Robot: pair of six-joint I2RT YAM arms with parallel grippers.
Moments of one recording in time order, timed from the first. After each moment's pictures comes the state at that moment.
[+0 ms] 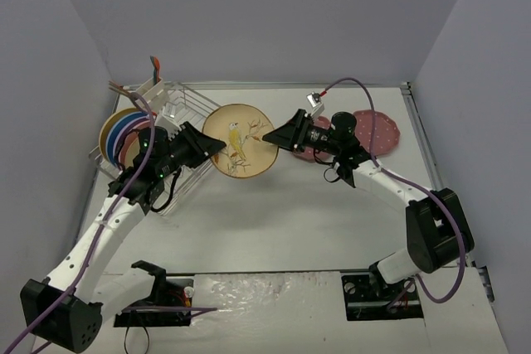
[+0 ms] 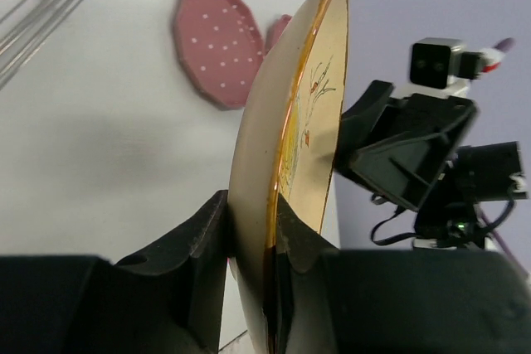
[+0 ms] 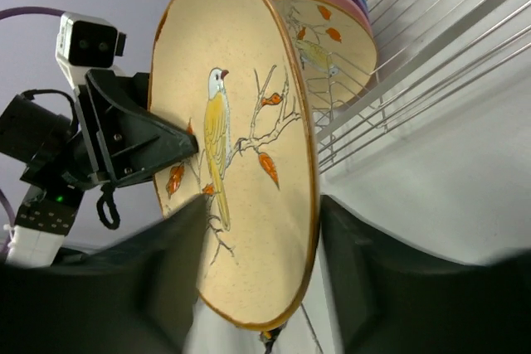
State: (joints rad) left arm -0.34 1.01 0.92 -0.21 0.29 -0.94; right arm 0.42 1.48 0.87 0.56 -0.73 1.04
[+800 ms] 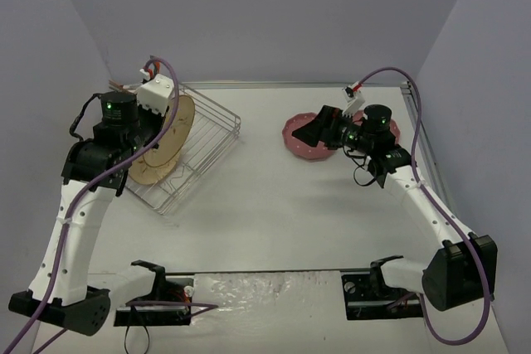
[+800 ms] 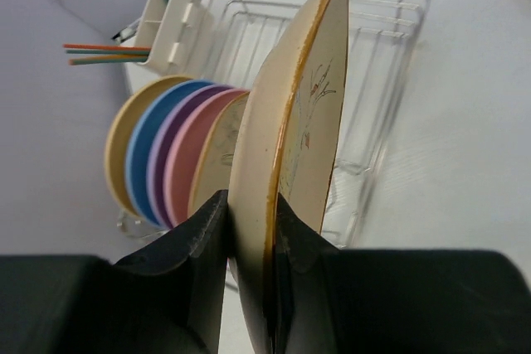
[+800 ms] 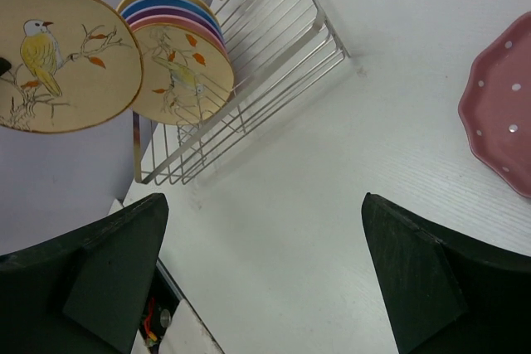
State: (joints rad) left arm -0.26 1.11 1.52 -0.89 -0.11 0.28; right arm 0.25 1.23 0.95 -0.02 -0.59 0.58
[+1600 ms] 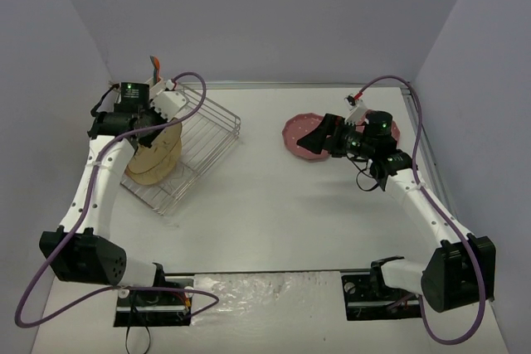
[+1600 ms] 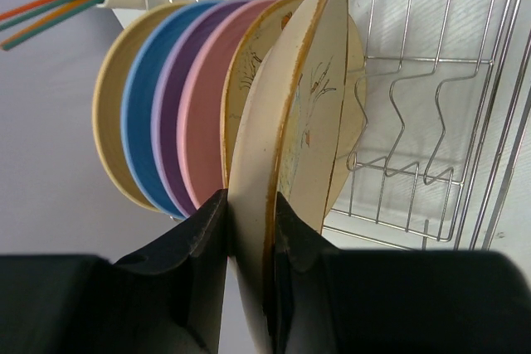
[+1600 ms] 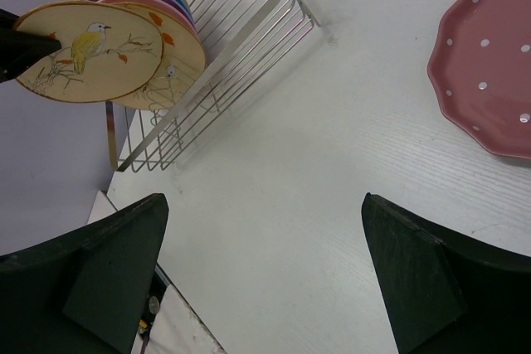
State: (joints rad) left arm -0.10 1.39 1.51 -0.95 -0.08 0.70; right arm 0.21 1.22 0.89 -0.07 -0.60 0.54
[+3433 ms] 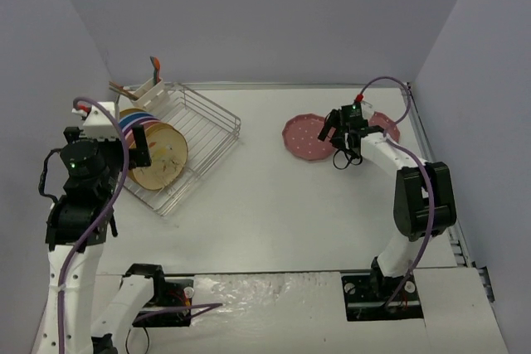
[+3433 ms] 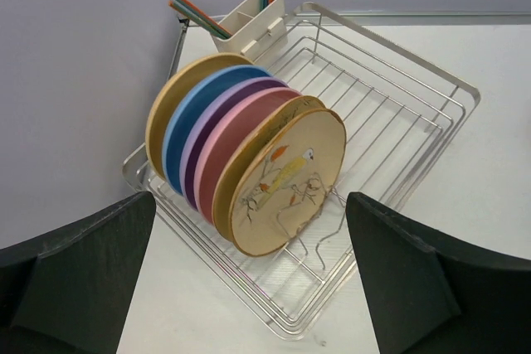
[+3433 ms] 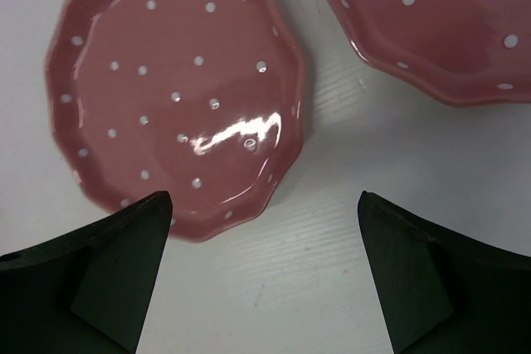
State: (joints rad) left arm -0.06 0.79 1.20 -0.66 -0.16 0.06; right arm 0.20 1.70 1.13 -0.28 0.16 0.63
